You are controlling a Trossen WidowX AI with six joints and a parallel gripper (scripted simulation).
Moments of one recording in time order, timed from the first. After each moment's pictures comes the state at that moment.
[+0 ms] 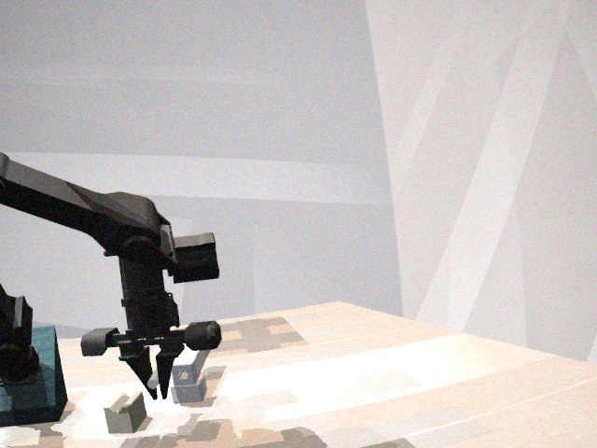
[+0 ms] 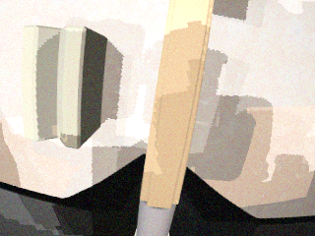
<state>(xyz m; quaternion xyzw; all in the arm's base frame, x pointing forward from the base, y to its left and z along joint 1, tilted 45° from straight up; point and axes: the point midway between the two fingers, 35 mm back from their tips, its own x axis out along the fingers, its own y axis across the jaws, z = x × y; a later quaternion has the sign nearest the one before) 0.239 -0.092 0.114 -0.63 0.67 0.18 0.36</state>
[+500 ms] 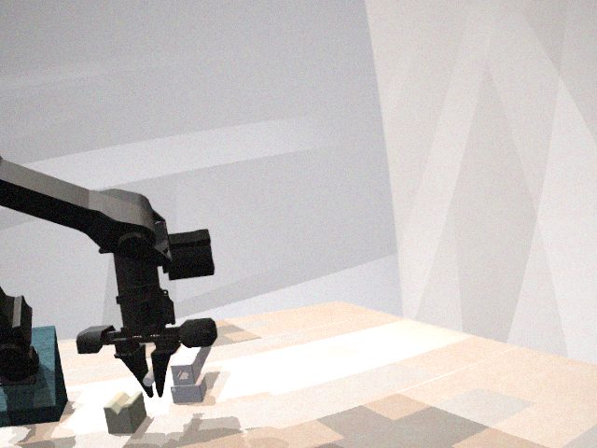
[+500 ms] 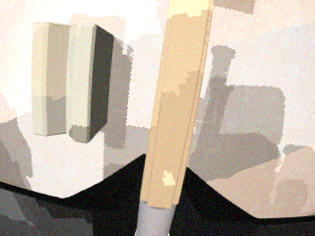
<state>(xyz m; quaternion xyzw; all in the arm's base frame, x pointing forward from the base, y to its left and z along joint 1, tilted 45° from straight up) 0.234 -0.090 0.118 -0.63 0.66 0.18 0.37</state>
